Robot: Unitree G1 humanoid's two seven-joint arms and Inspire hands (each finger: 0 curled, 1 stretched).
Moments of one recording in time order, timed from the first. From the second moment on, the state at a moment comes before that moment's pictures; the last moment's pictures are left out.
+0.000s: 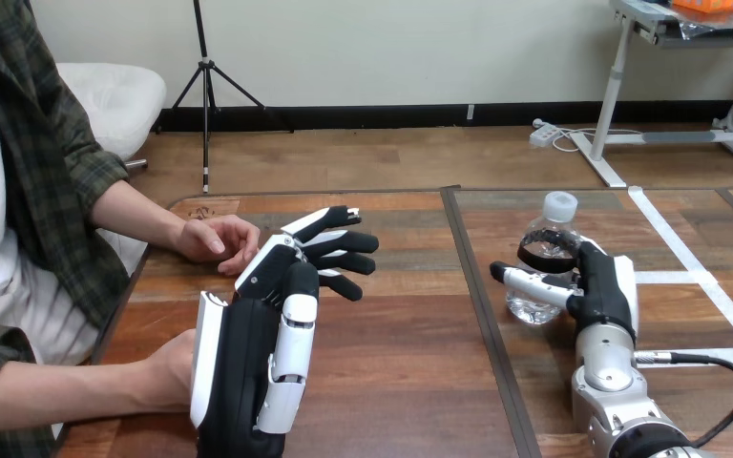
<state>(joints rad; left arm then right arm) 0.25 -0.04 -0.19 0.16 0.21 -0.95 0.15 -0.67 -0.16 -0.10 1.31 -0.11 -0.27 -0.30</state>
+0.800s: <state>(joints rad) 0.25 -0.04 -0.19 0.16 0.21 -0.95 0.17 -0.68 -0.15 -0.07 1.31 -0.16 -0.27 -0.34</state>
